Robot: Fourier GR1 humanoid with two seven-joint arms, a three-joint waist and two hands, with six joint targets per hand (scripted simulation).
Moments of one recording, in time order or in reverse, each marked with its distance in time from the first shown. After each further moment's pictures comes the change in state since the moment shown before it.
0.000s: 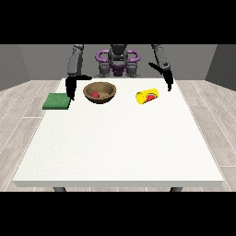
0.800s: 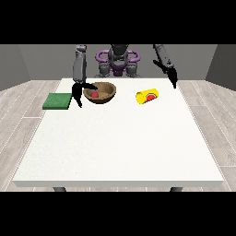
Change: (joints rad) left arm -0.023 0.034 -0.044 -0.156 0.025 -0.053 0.040; right arm -0.064 0.015 -0.026 0.150 0.016 -0.109 -0.134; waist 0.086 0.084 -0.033
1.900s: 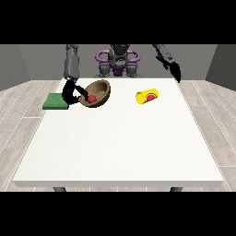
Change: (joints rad) left arm -0.067 -0.035 -0.058 0.041 -0.019 -0.035 0.011; right arm 0.099 -0.310 0.265 -0.124 0.429 -0.392 0.478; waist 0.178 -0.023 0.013
